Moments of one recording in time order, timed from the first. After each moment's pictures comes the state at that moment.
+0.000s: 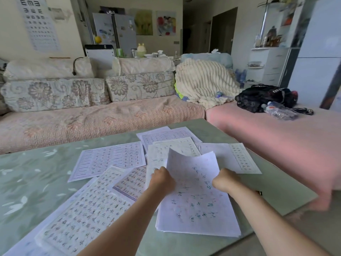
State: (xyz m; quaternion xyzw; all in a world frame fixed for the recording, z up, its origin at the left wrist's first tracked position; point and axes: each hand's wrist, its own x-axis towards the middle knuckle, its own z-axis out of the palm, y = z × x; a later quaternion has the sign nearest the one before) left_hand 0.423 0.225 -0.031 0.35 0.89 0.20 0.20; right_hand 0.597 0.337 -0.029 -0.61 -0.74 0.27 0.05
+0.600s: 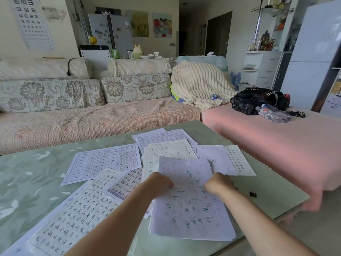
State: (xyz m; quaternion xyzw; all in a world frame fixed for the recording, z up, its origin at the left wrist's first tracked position) left_hand 0.418 0.219 -0.017 0.26 0.83 0.36 0.34; right_hand 0.582 0.336 -0.041 -0.66 -0.71 0.23 0.02
